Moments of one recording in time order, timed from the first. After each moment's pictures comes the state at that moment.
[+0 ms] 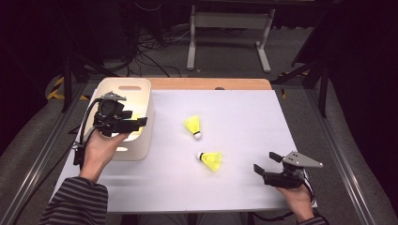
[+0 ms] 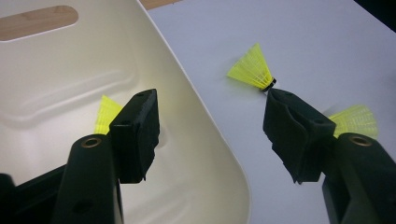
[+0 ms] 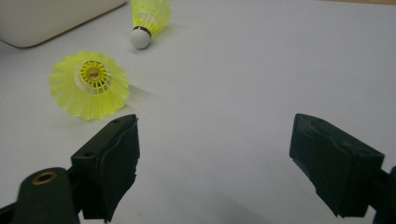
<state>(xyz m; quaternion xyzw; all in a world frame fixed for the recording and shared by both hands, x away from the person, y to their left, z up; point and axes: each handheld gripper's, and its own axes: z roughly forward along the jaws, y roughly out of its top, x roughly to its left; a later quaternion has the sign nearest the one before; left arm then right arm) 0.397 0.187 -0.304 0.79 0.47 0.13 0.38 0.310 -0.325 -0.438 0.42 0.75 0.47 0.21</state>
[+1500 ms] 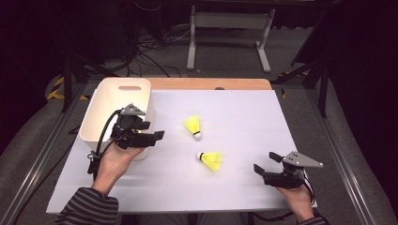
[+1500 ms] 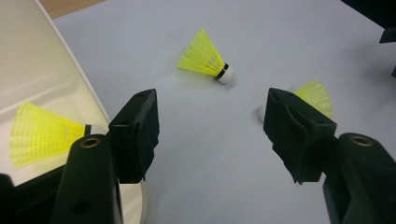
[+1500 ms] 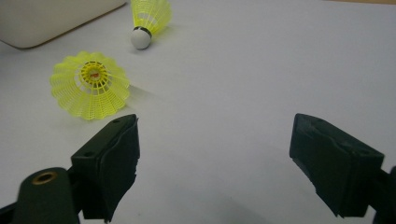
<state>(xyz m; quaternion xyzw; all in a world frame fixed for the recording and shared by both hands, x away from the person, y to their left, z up) 0.374 0.146 -0.318 0.82 0.41 0.11 0.39 0.310 -0.325 -0.438 0.42 0.75 0.47 0.21</state>
